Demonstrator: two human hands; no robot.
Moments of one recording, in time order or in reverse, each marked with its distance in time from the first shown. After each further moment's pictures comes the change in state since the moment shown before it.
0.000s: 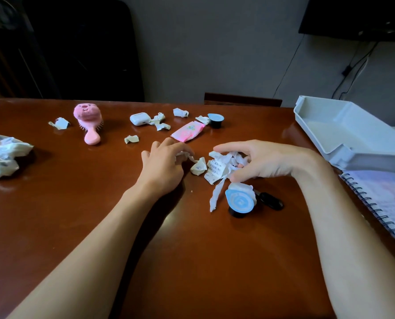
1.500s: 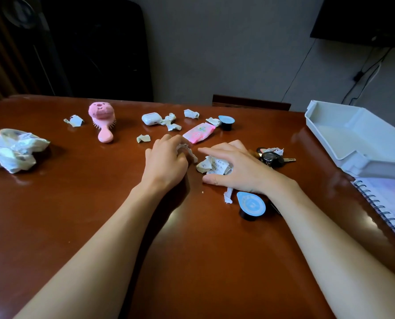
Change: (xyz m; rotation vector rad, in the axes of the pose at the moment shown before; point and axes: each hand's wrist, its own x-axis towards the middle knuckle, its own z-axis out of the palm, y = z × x) left_hand 0.003 -0.012 -0.006 -0.161 0.129 -0.090; right_hand 0.047 0.000 0.058 -0.092 0.320 -0.214
